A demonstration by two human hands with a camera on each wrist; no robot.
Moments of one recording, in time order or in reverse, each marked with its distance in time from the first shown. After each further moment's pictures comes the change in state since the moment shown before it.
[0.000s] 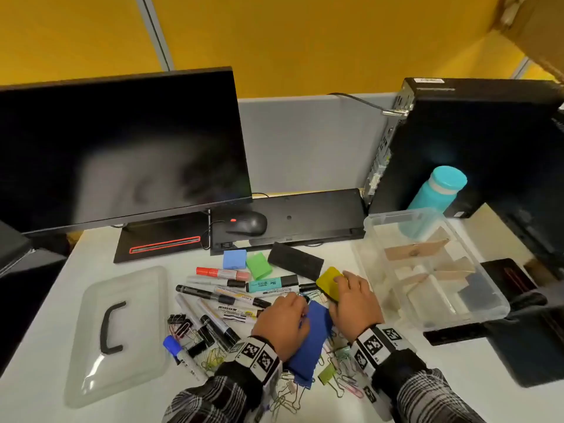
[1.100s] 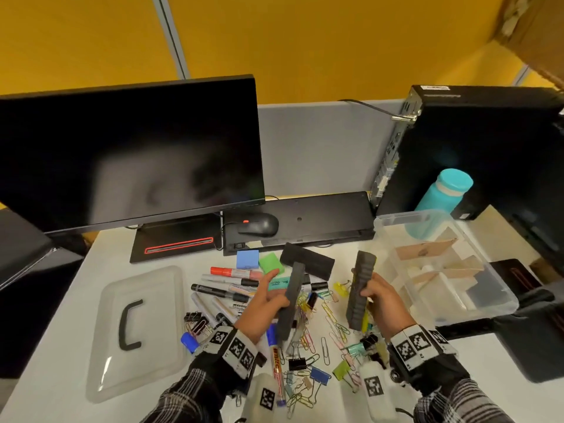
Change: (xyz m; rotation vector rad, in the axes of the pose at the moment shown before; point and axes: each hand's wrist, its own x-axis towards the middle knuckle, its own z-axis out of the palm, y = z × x) left_hand -0.021 -0.047 -0.037 -1.179 -0.032 -0.246; right_hand -0.012 0.006 -0.023 1.573 0.005 0.213
